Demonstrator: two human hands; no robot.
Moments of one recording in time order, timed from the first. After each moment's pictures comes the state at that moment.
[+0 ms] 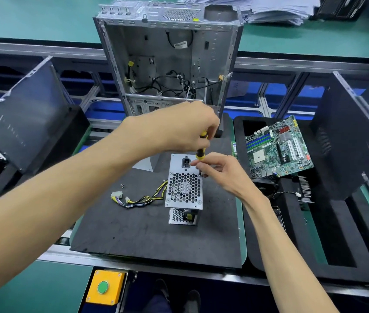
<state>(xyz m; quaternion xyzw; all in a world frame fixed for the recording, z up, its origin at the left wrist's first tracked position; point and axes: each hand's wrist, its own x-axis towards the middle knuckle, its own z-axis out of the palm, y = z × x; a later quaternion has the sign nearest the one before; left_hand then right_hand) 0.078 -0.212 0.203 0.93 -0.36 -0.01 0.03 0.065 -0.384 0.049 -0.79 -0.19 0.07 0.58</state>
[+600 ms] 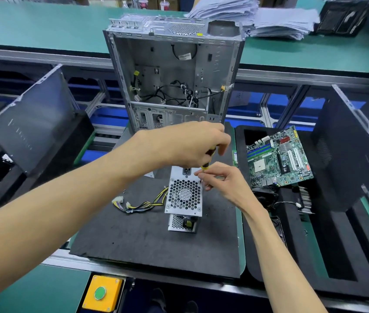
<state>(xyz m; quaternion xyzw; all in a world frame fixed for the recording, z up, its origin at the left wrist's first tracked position) 0.066 -0.223 0.202 0.93 -0.36 -0.05 0.02 0.061 -0.384 0.044 -0.75 -0.14 0.09 0.64</state>
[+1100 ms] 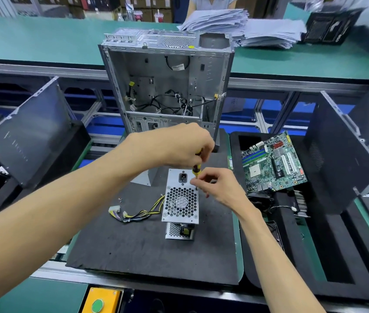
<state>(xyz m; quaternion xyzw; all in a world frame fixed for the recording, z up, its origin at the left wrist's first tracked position) 0.075 -0.221 0.211 0.94 -0.32 -0.08 0.02 0.070 -0.382 0.049 -0.81 -0.14 0.07 0.57</state>
